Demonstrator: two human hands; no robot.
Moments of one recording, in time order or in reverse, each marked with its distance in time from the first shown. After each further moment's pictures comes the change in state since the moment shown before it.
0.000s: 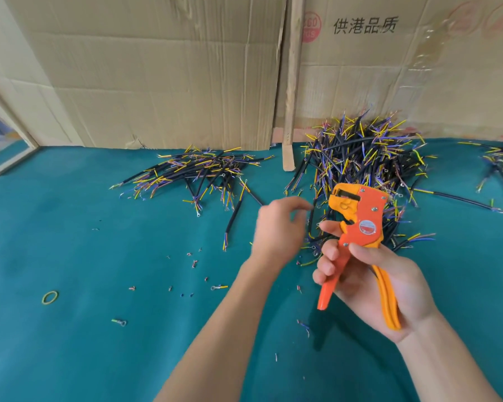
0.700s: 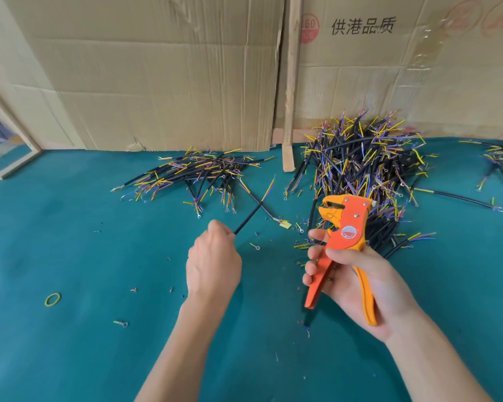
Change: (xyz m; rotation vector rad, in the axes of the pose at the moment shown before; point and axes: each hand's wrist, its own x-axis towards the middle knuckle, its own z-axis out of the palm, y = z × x) left_hand -0.046 -0.054 -0.056 0.465 0.266 -0.245; right_hand 0.010 0.014 0.002 -0.092 0.210 0.011
